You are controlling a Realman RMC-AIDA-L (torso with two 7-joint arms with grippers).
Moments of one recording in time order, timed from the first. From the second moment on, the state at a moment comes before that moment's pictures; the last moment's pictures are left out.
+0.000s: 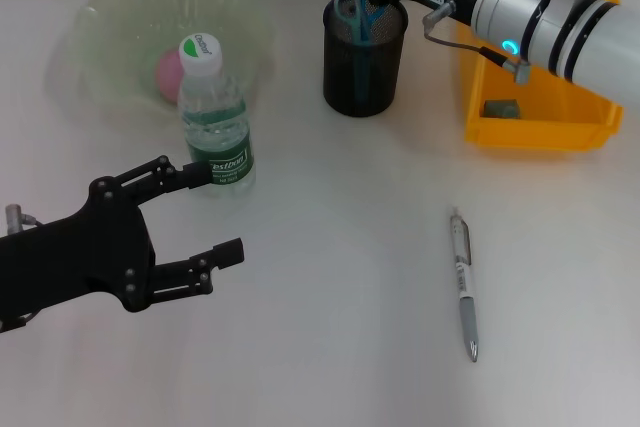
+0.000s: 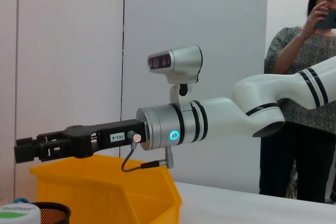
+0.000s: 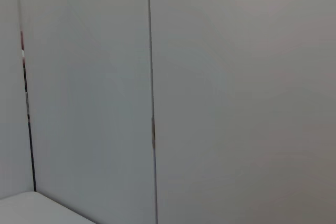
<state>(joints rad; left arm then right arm) -0.18 -2.06 1.02 0.75 1.53 1.73 -1.05 0.69 2.09 -1.52 -0.56 -0.82 -0.66 0.99</state>
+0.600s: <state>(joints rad) -0.18 -2.06 1.02 0.75 1.53 1.74 -1.05 0.34 2.08 -1.48 -1.36 -1.61 -0.86 2.13</state>
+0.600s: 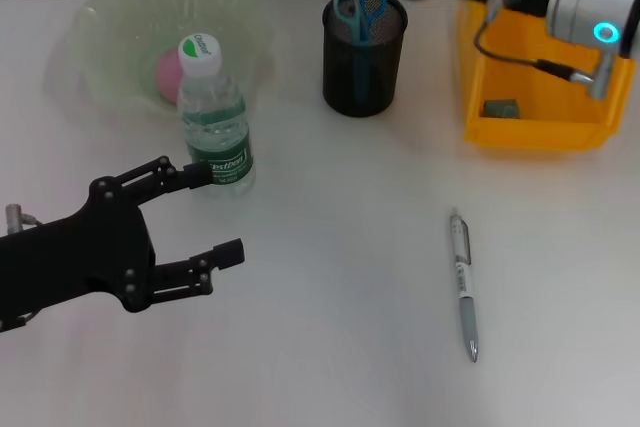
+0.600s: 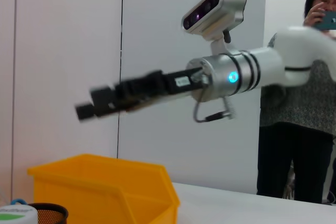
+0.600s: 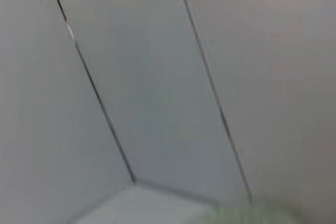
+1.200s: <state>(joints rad) -0.19 -2.06 1.02 0.75 1.53 1.73 -1.05 0.42 2.09 -1.45 -1.71 -2.48 -1.52 2.94</state>
